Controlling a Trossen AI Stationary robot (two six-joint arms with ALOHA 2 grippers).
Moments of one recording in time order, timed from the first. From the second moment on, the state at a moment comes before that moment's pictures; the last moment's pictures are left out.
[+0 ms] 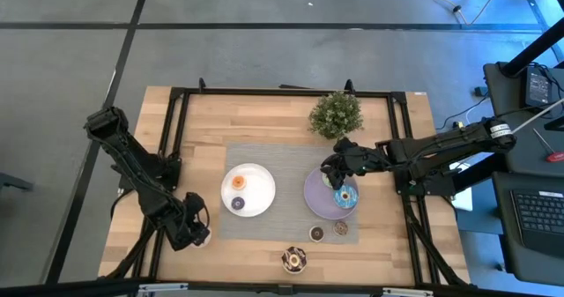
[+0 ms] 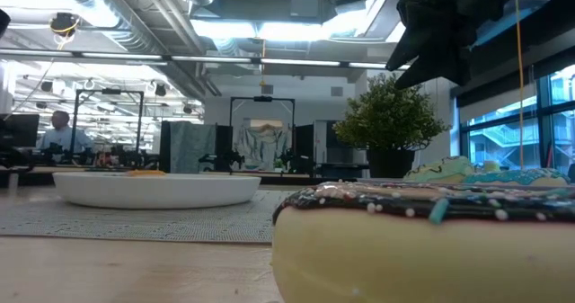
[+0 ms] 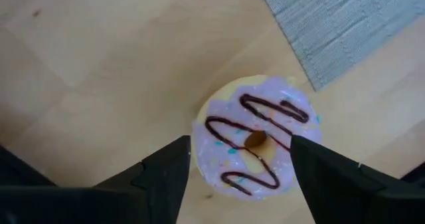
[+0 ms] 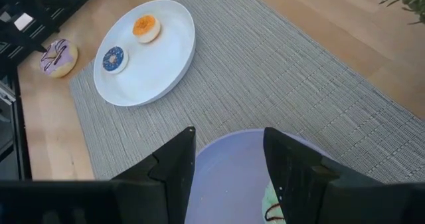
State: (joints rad) left arm -0.92 1.34 0.75 -0.76 -0.11 -1.87; right arm 0.16 1.17 0.78 -0.37 0.26 0.81
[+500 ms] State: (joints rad) left arm -0.92 1.39 0.74 -0.76 -0.06 -1.91; right arm 0.16 1.17 0.78 -0.37 0.26 0.81
